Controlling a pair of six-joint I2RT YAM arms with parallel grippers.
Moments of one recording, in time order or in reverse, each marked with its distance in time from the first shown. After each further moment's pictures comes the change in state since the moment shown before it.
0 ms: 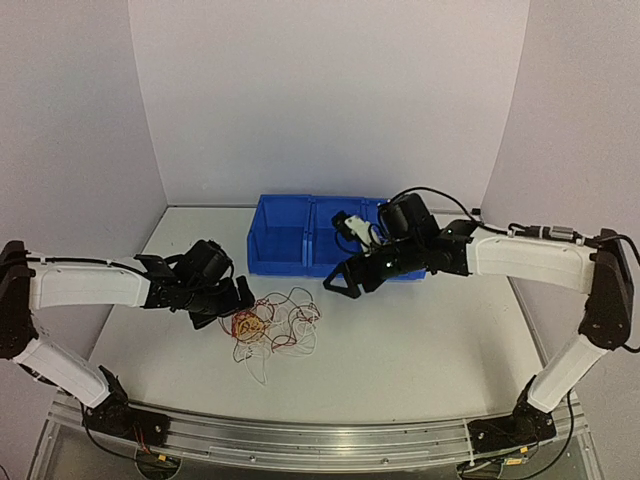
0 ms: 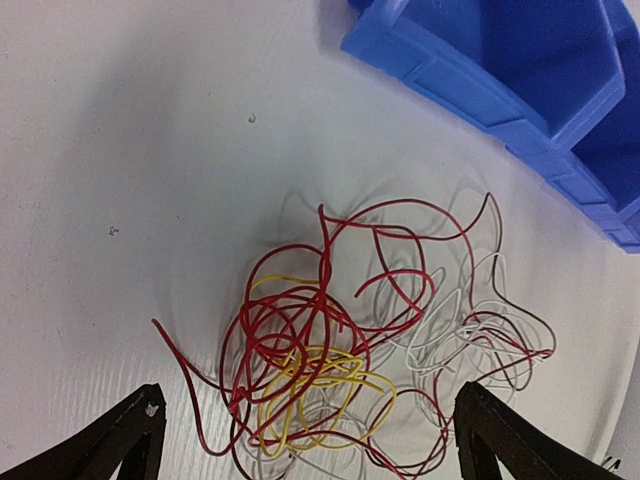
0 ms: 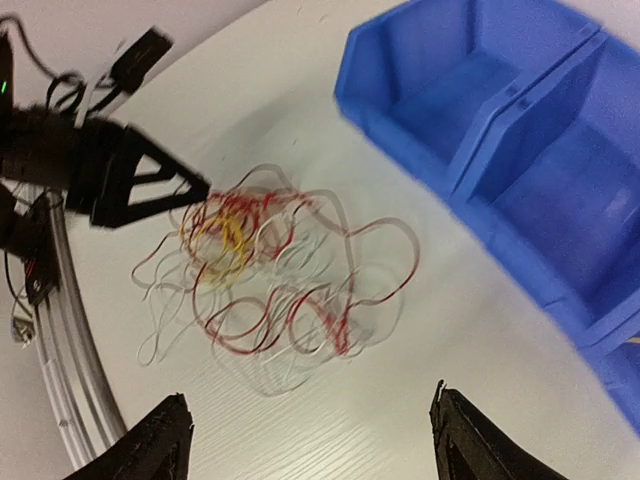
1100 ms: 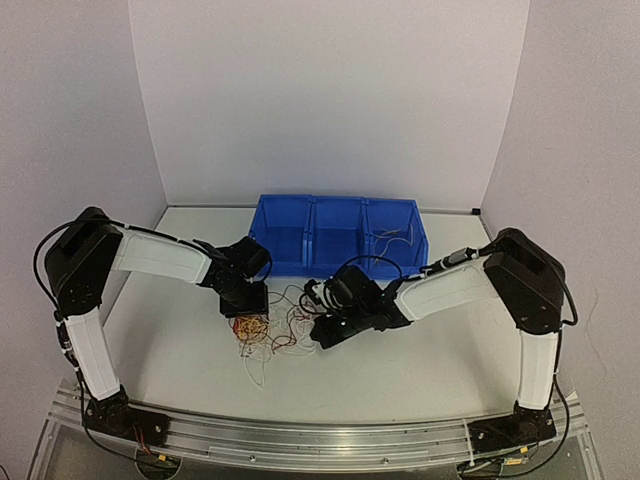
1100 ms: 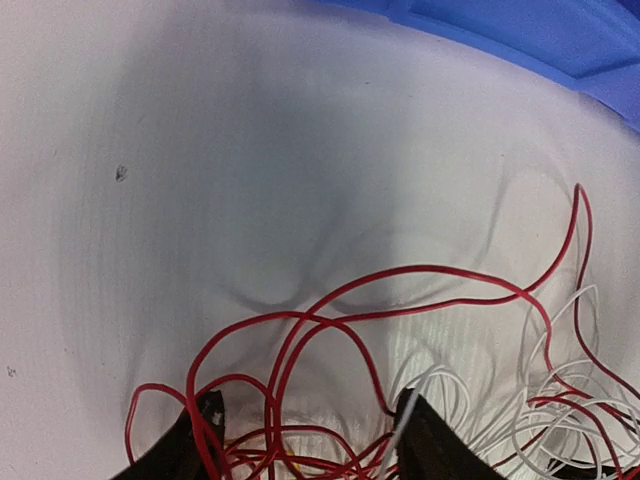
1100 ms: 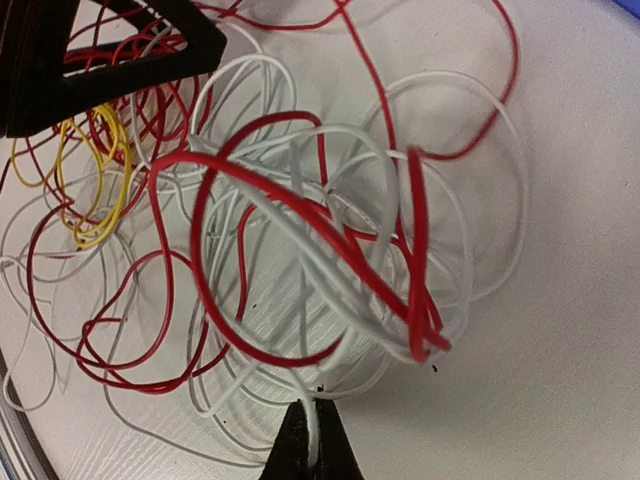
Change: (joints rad) left arm 0.041 0.442 0.297 -0.046 0.052 0.238; right arm 0.153 0.395 -0.063 0.285 0.108 0.264
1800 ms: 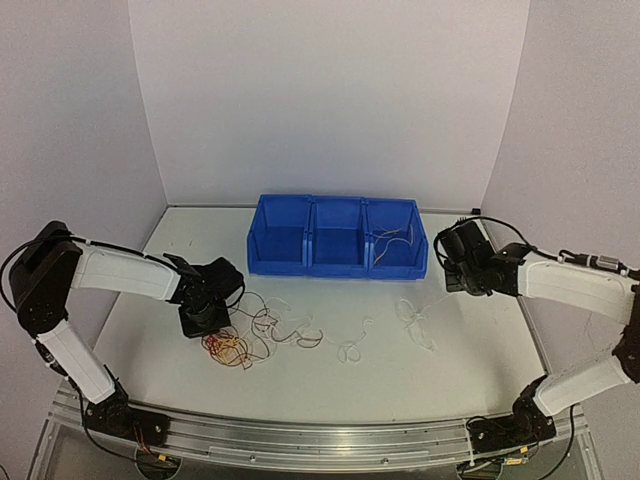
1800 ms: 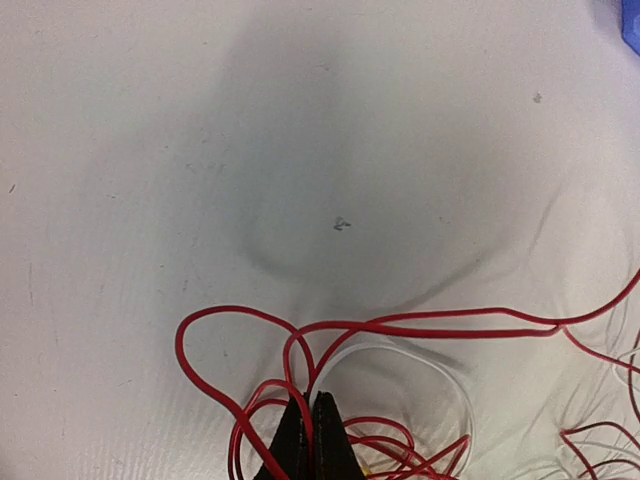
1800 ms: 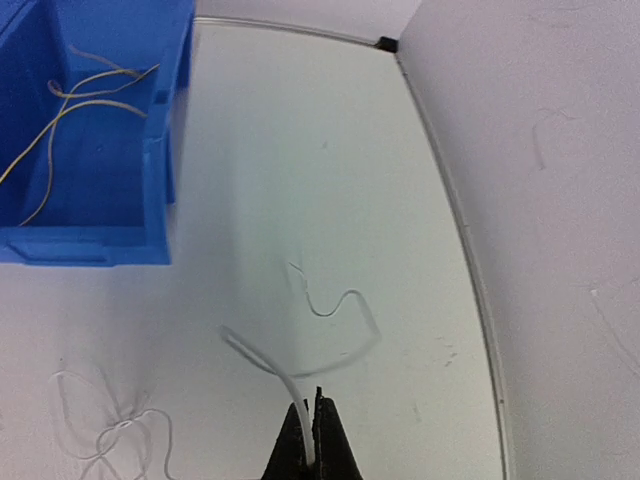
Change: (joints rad) left arm 0.000 -0.212 -0.230 -0.186 -0.203 -0.286; right arm -0.355 -0.667 -0.278 -0.449 0.854 0.002
